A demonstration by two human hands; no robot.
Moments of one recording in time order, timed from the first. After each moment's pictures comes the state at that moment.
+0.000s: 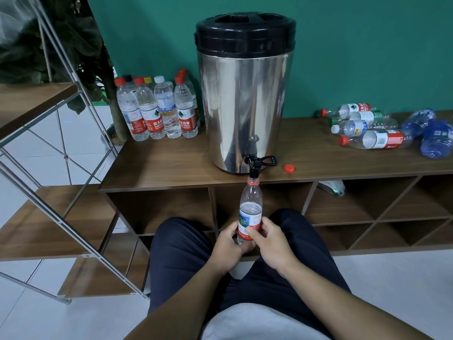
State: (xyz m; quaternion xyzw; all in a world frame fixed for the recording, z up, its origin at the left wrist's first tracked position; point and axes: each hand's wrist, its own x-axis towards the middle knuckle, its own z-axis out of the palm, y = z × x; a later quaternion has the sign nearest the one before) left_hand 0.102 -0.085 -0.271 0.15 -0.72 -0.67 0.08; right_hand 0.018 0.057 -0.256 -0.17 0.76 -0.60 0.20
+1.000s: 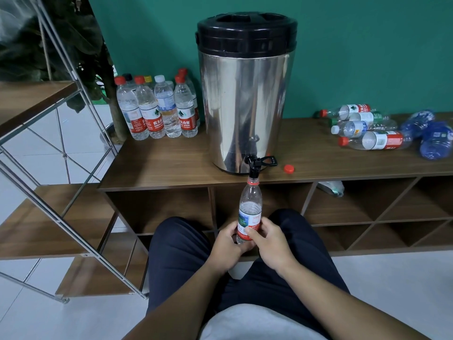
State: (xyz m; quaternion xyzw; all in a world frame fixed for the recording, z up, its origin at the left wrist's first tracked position) left_hand 0.100 -0.088 -0.275 0.15 -0.74 -0.65 0.09; right_hand 0.020 0.055 -0.255 -0.17 0.75 -0.60 0.20
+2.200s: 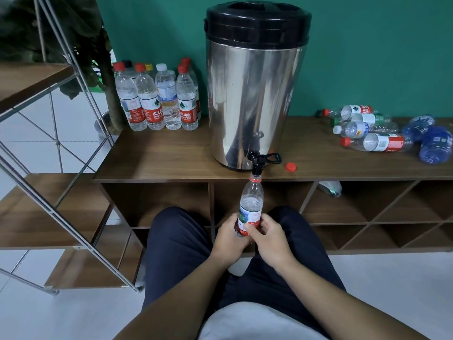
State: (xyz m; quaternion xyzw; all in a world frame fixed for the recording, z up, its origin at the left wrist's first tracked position) left_hand 0.082 -0.082 -0.284 0.18 -0.75 -0.62 0.13; right_hand 0.019 0.051 -0.255 -0.16 0.75 -0.62 0.17
